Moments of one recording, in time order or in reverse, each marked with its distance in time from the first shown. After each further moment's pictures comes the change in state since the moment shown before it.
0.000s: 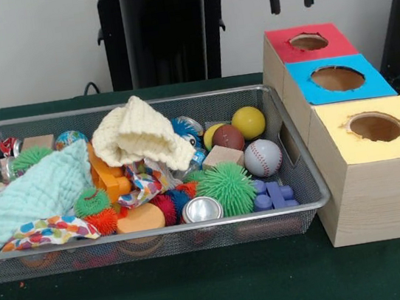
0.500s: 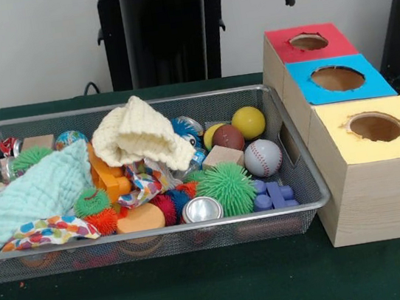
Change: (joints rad) arm 0.004 -0.023 0.030 0.024 0.090 0.011 0.000
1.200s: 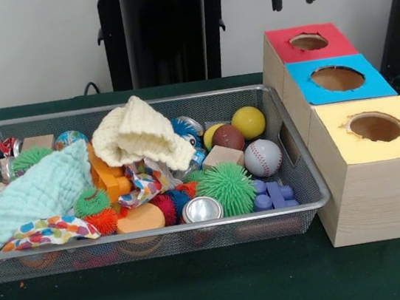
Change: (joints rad) arm 0.008 0.013 -0.042 -0.101 -0.210 0.034 0.000
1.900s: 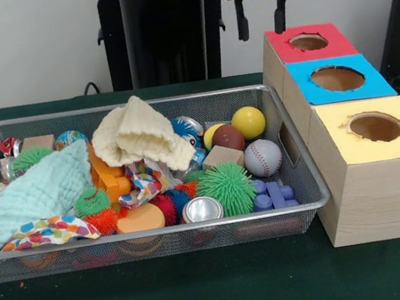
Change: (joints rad) arm -0.122 0.062 0.006 -0.150 -0.118 0.000 0.000
